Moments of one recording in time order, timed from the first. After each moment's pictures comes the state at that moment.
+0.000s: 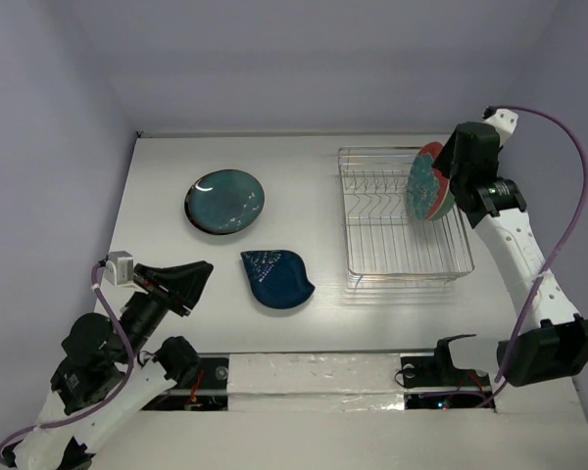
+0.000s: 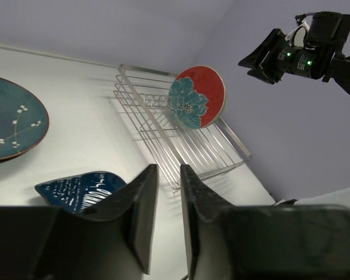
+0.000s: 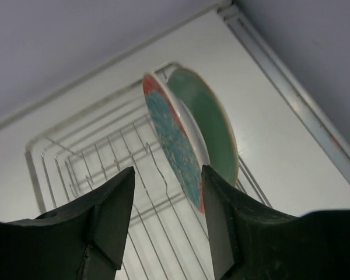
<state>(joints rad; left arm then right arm) -0.84 0.04 0.70 -0.51 -0.25 -0.53 0.18 1.27 1.38 -0.50 0.52 0.43</state>
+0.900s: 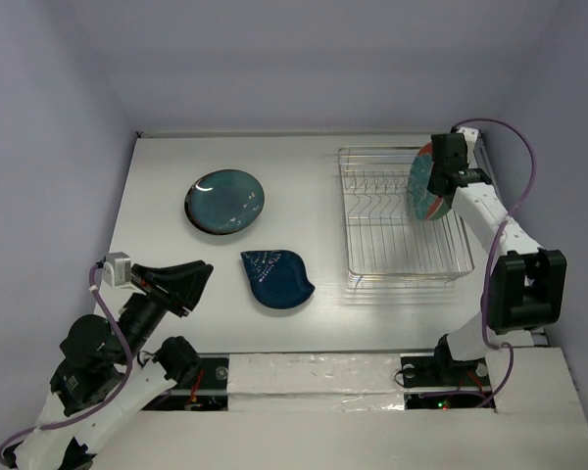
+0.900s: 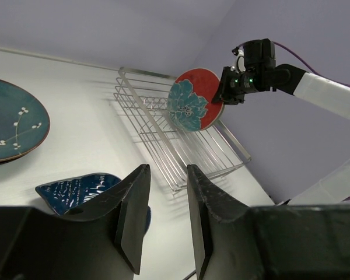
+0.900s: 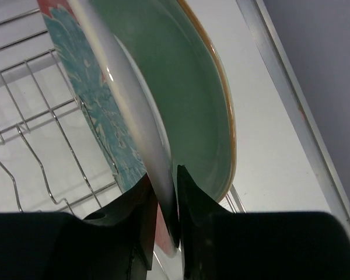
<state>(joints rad) -0.83 0.03 0.70 -0.51 -0.25 -0.53 0.10 1.57 1.31 -0.50 0.53 0.28</state>
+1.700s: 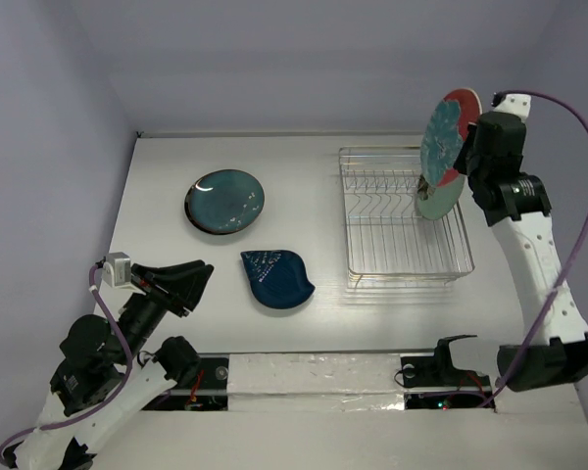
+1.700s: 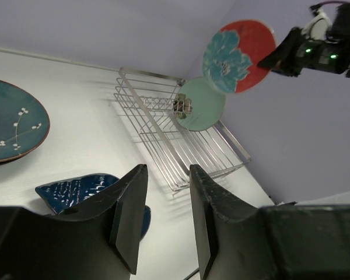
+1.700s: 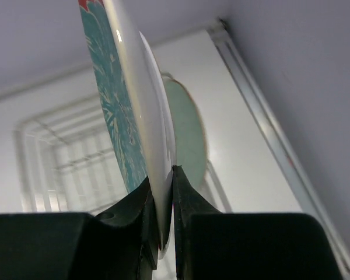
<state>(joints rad) -0.83 0.03 0.70 -0.51 -0.25 -0.53 0.11 1.28 1.49 -0.65 0.47 0.21</state>
